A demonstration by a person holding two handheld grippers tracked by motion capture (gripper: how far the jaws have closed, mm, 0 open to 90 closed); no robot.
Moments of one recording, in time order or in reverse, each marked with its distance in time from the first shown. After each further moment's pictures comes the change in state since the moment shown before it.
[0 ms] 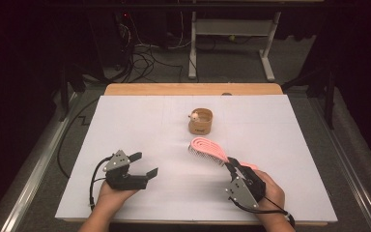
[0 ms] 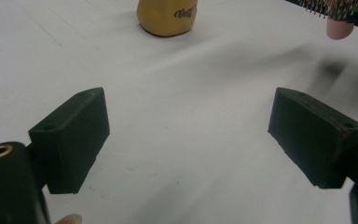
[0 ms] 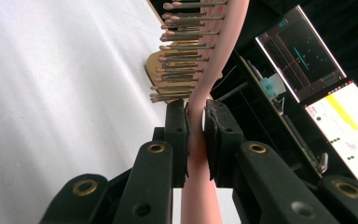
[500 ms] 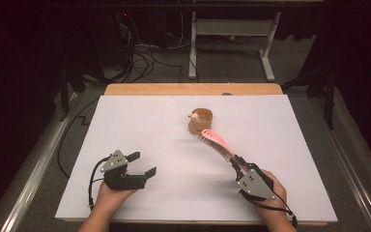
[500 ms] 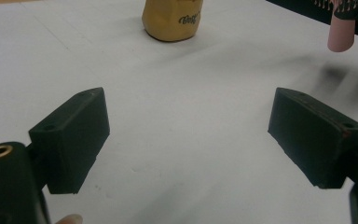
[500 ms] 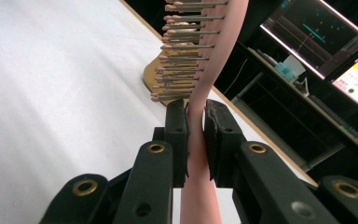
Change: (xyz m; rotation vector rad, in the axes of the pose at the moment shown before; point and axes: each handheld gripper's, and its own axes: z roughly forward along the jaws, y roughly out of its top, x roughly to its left) left arm 0.002 -0.002 -0.003 -0.027 0.004 -0.012; right arm -0.019 -0.011 -0.003 -0.045 0.049 0.243
